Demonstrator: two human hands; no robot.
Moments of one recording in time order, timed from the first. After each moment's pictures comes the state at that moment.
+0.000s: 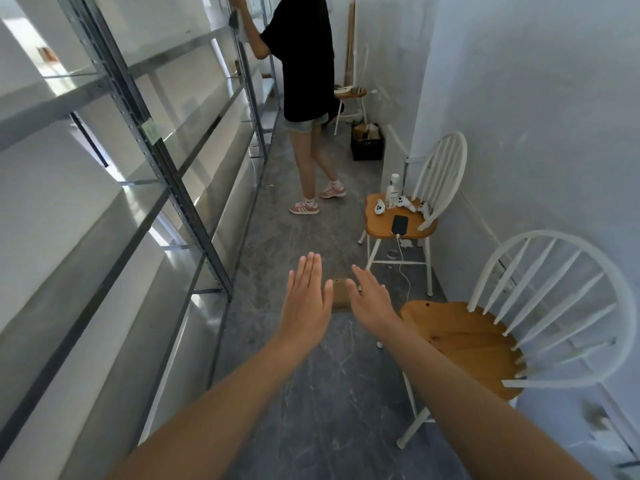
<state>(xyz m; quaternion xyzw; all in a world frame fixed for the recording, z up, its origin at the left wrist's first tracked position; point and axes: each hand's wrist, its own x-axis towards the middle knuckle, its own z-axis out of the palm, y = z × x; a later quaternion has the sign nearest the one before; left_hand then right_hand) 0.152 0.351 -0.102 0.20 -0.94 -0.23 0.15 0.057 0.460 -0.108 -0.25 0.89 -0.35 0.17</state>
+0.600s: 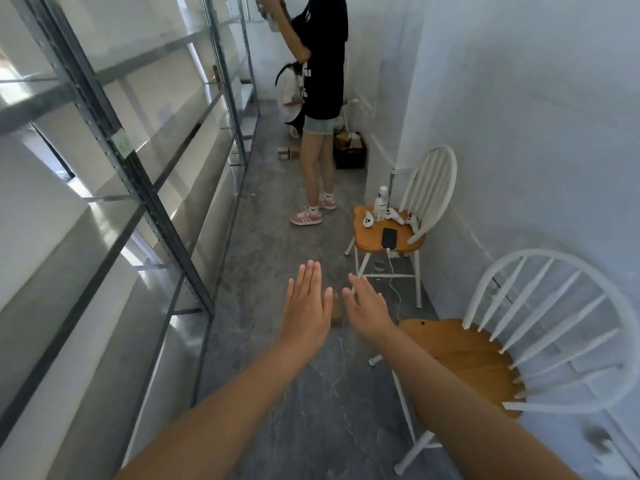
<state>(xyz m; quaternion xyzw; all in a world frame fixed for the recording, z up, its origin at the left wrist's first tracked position) 0.090 0.296 -0.109 0.18 -0.95 -0.24 0.12 0.011 0.409 -0.107 -0.22 0.90 -0.34 0.16</state>
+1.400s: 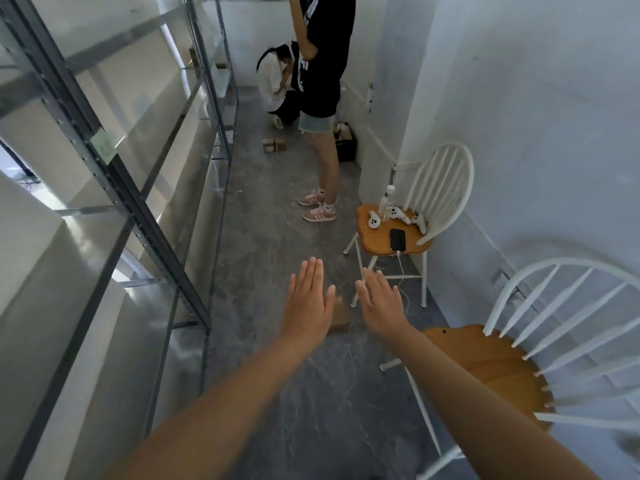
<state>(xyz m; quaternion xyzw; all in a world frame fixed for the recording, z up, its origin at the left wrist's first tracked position) 0.038 0.151 -0.126 0.14 -0.96 -0.24 0.10 -0.037 0.294 -0.121 -0.18 0.93 -0.31 0.12</state>
